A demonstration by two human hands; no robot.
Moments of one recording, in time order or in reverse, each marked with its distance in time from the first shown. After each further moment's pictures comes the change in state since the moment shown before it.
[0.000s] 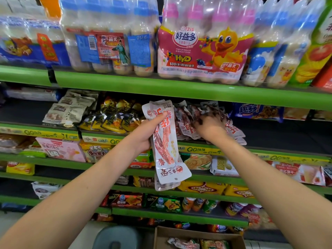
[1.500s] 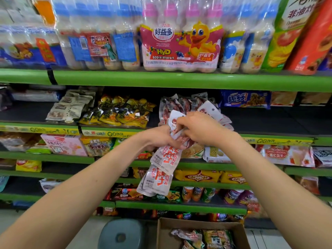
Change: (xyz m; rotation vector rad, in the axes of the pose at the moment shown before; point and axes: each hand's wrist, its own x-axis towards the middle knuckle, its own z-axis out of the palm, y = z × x) left_hand -0.041 -0.022 0.061 0.719 -0.292 -0.066; right_hand -0.117 -0.006 -0.059 -0.074 0.110 -0.713
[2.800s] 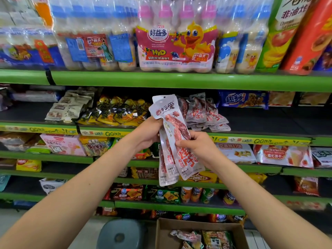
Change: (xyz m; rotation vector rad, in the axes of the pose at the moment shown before) left_hand 0.001 0.000 0.001 -0.415 0.314 0.196; right_hand -0.042 -0.009 0.060 1.503 0.114 0.598
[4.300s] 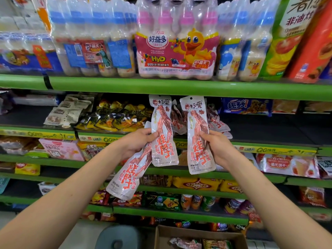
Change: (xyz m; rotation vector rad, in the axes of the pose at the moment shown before) left_hand 0.004 -0.011 -0.045 0.122 -0.025 -0.241; right_hand 0.029 -0.013 -0.050 0.170 0.157 0.169
